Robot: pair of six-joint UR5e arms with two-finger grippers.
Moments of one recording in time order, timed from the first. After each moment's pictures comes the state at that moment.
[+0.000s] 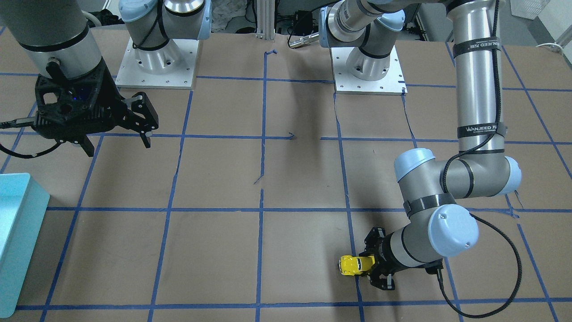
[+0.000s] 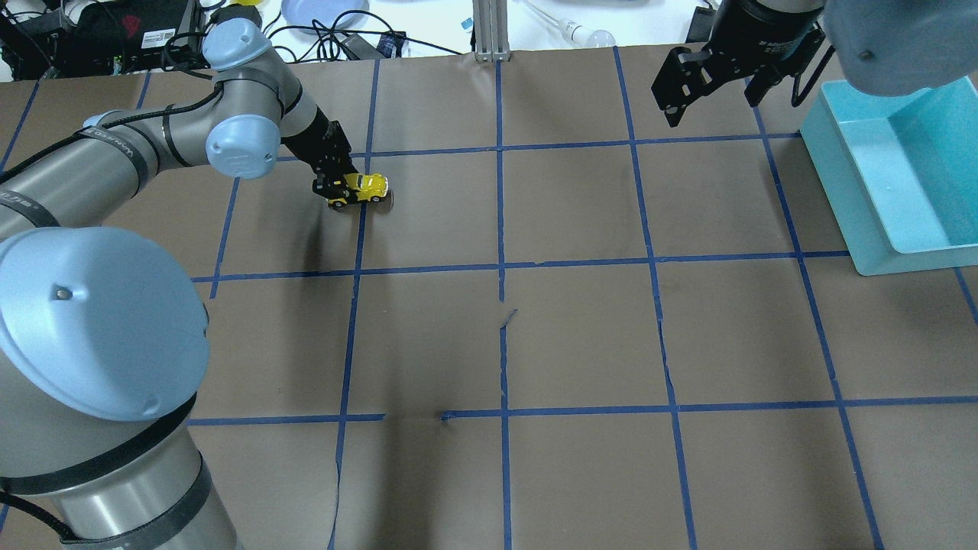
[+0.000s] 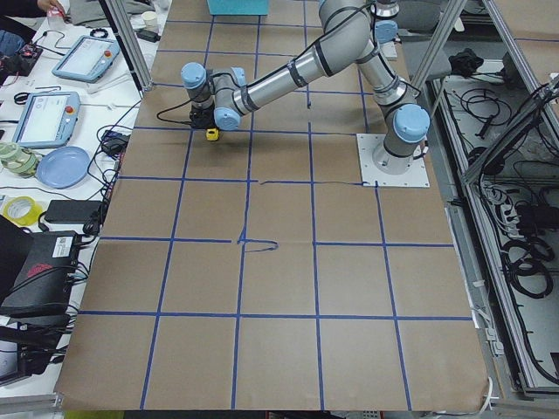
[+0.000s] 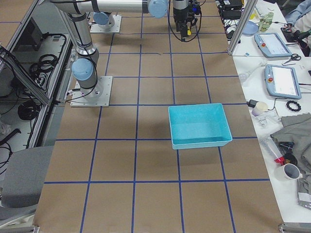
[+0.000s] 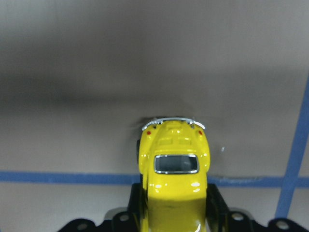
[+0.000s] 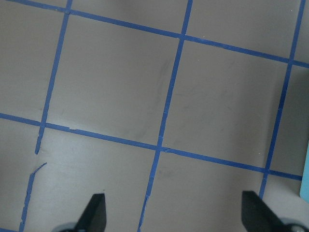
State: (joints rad) left arm -1.46 -2.25 -1.44 -1.05 1.39 -1.47; right arm 1.57 -1.47 1.48 -1.72 -1.57 -0.22
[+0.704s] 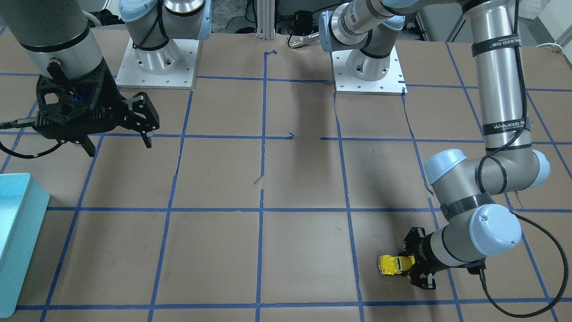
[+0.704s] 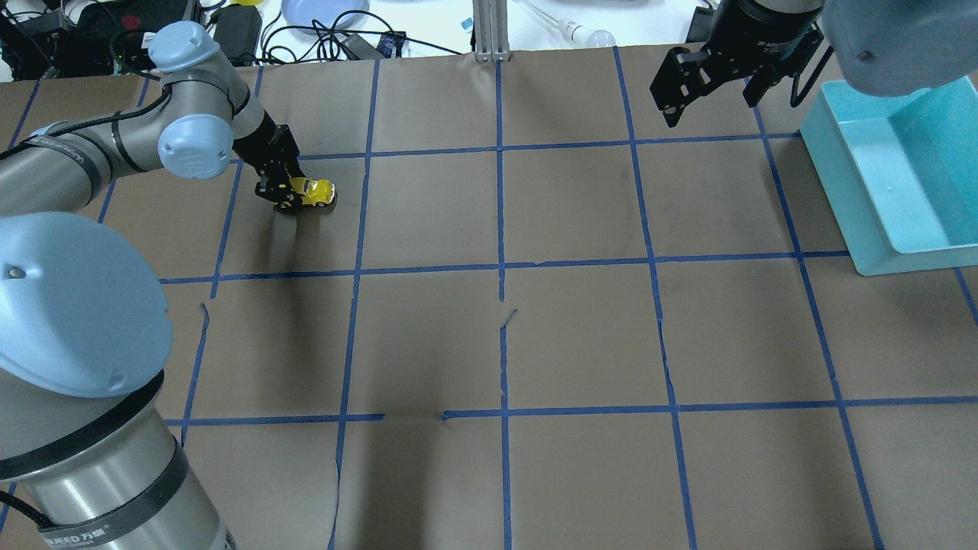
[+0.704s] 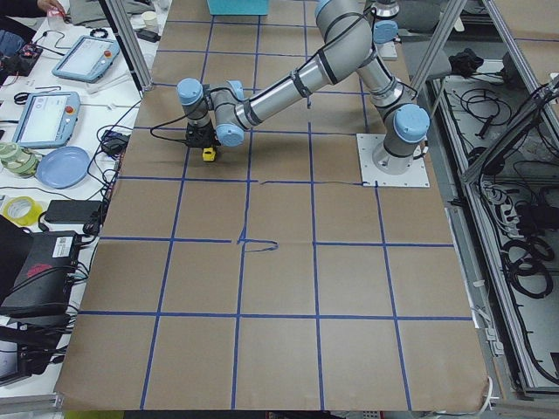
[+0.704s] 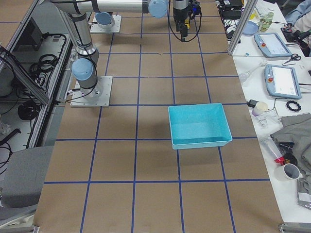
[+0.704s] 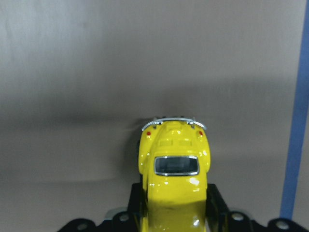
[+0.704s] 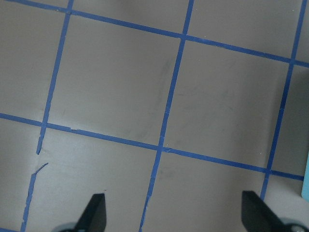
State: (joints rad) left arm -1.36 -2.24 -1.45 -1.05 1.50 -1.32; right arm 1.57 -1.47 1.48 -1.72 -1.57 -0.22
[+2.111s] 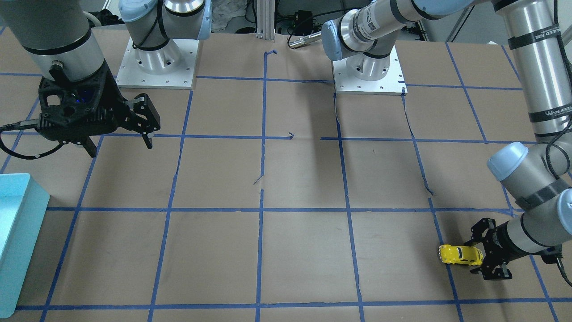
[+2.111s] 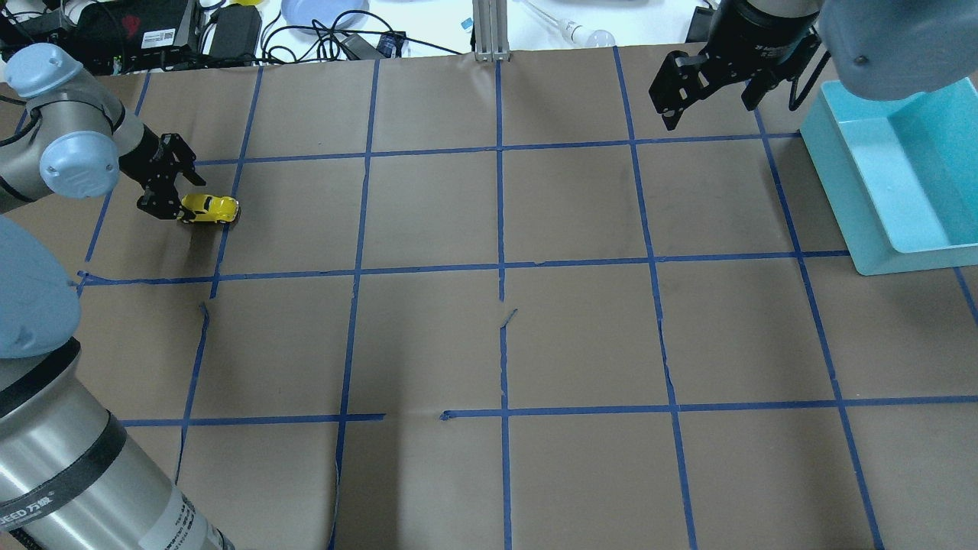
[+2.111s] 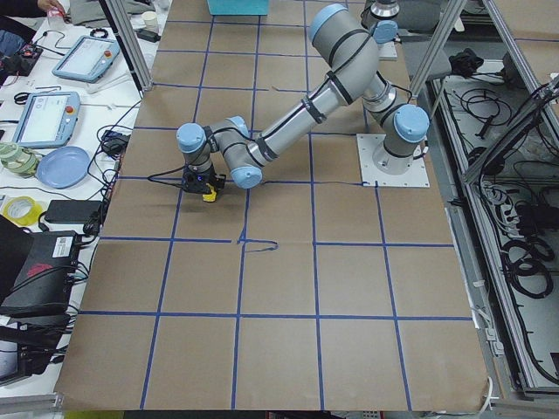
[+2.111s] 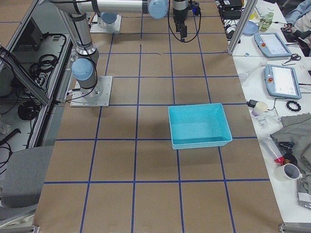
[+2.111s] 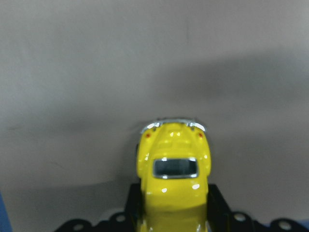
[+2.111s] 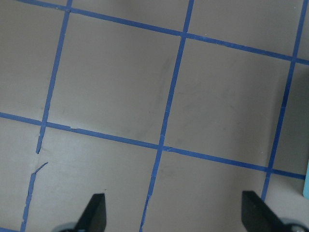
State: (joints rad) left arm -1.13 -2.23 -1.47 -0.98 1.51 -1.08; right arm 1.57 -1.47 1.49 -1.72 -1.57 -0.22
